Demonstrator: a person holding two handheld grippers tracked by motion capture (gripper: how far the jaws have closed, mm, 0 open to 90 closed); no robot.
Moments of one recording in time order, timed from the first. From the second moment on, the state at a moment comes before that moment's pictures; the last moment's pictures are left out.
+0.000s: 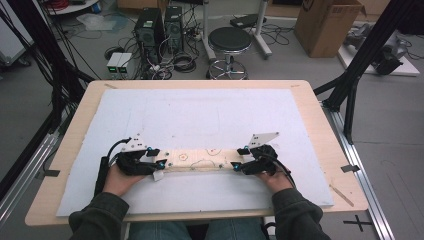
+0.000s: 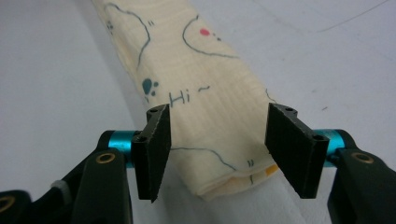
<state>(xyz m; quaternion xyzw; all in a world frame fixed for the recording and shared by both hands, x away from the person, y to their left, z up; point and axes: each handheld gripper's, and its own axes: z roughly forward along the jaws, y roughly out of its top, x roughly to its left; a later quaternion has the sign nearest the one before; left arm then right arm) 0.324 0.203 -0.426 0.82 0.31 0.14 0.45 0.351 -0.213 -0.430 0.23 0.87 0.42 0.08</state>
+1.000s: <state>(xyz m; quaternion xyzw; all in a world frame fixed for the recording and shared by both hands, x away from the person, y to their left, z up) 0.351 0.211 -0.440 0.80 0.42 0.10 0.41 0.387 -0.218 -0.437 0.33 0.86 0.39 0.03</state>
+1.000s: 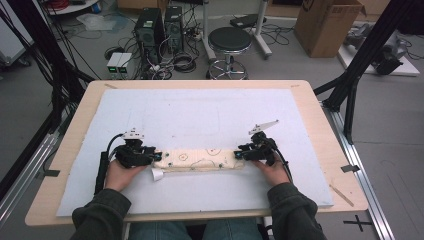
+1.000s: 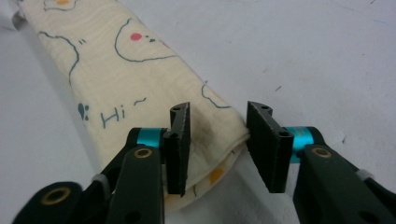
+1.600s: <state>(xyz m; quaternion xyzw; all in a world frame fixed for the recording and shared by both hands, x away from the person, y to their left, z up) 0.348 0.209 -0.436 0.81 0.41 0.10 0.42 0.386 -0.218 -0.436 0.32 0.86 0.39 0.02</state>
